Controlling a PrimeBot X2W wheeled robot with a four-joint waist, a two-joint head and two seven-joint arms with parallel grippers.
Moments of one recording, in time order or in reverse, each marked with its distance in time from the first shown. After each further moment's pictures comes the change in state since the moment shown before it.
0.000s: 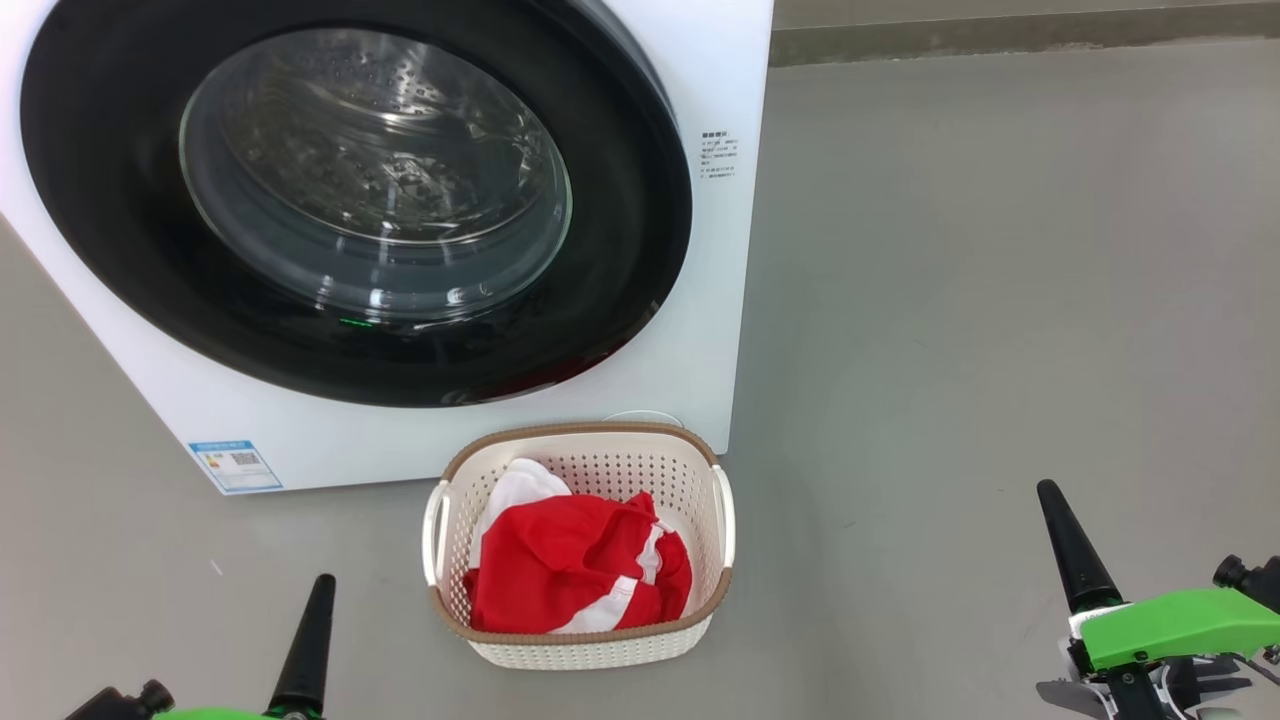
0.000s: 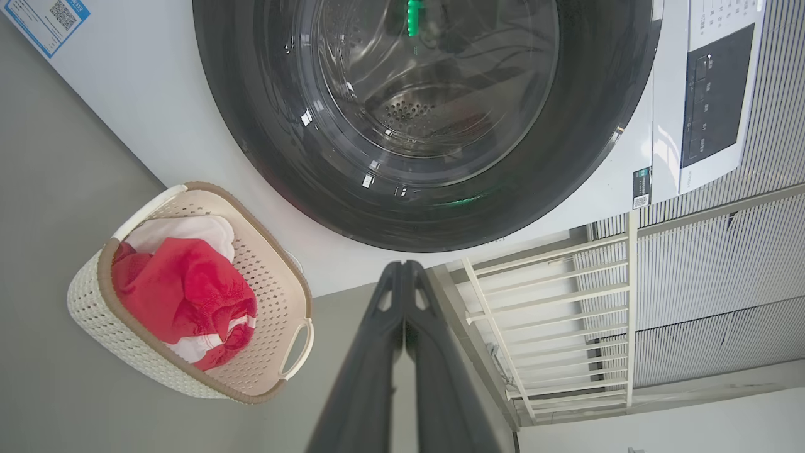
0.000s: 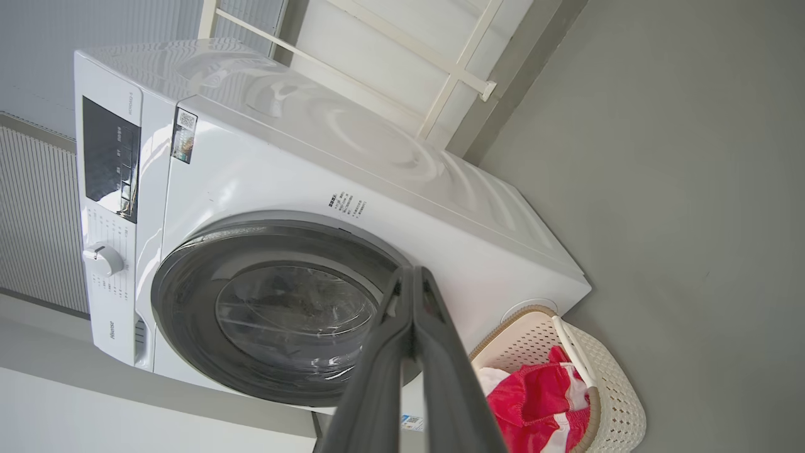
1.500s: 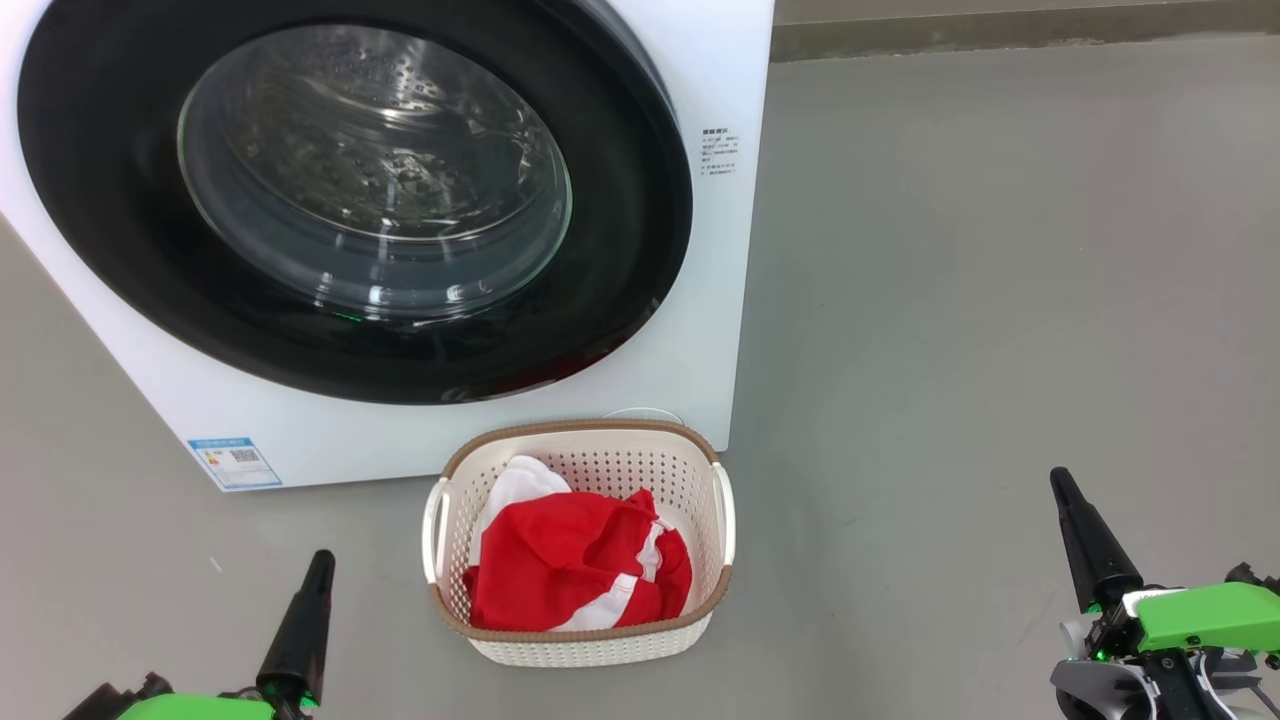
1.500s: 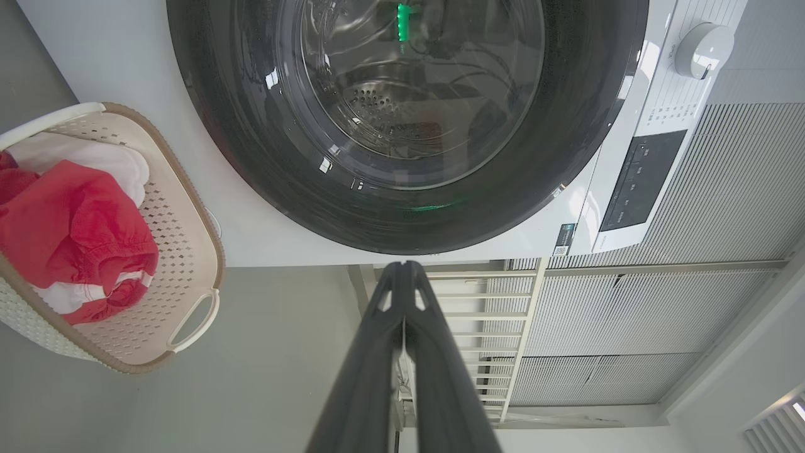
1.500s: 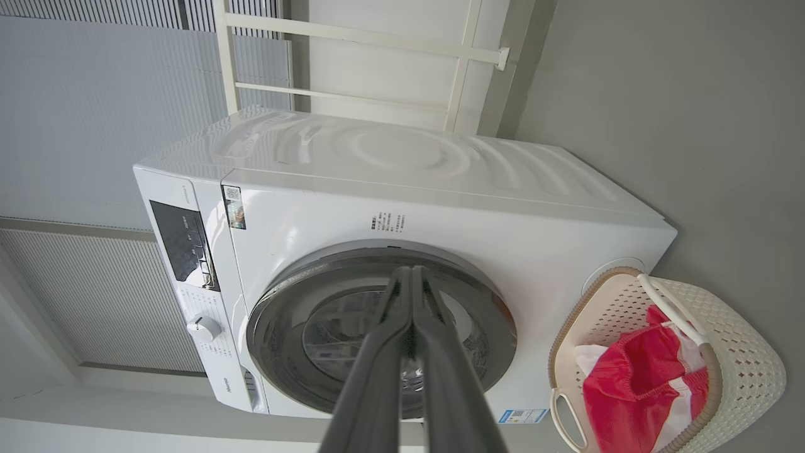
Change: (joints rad) left arm -0.037 0.003 0.017 0.016 -0.328 -0.016 0.084; right arm -0.016 -0.002 -0.037 0.001 0.343 0.000 0.088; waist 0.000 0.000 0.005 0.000
